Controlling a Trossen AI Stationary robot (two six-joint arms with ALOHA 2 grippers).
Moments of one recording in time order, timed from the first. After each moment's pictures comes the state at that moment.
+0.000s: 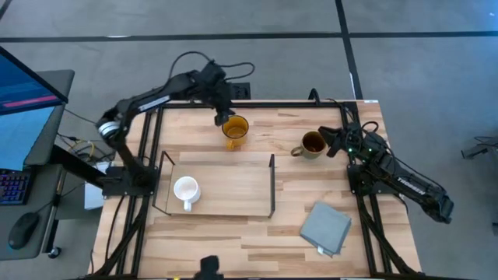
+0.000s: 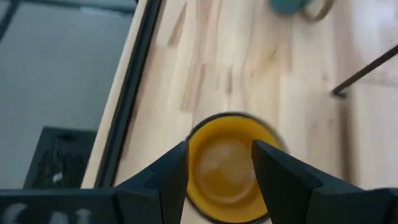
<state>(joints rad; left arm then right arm) 0.67 1.71 1.53 -0.76 0.30 0.43 -0.63 0.04 0.01 0.02 -0.05 0.45</state>
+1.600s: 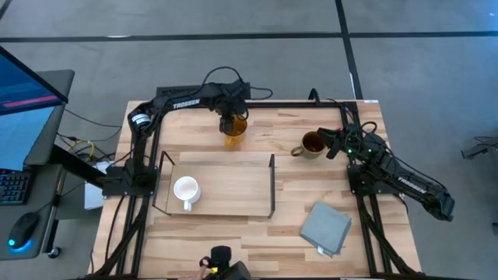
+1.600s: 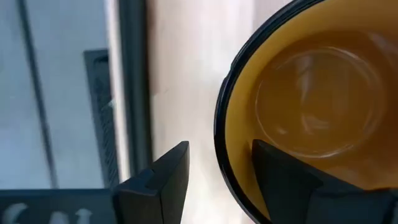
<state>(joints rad) 0.60 2.02 1.65 -0.88 -0.19 0.60 -0.60 0.05 0.01 0.02 -0.05 0.44</state>
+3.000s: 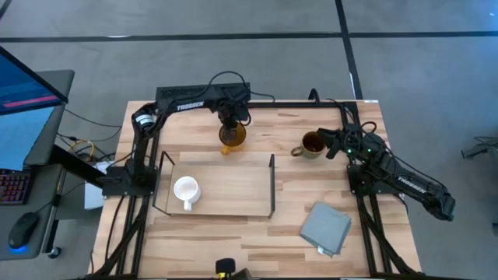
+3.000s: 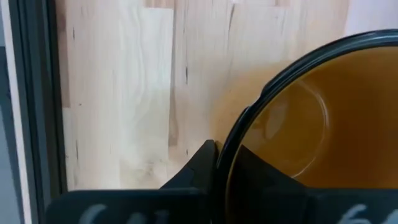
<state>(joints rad) 0.55 2.06 1.67 -0.96 0.02 0.48 -0.60 0.06 0.01 0.02 -0.05 0.44</state>
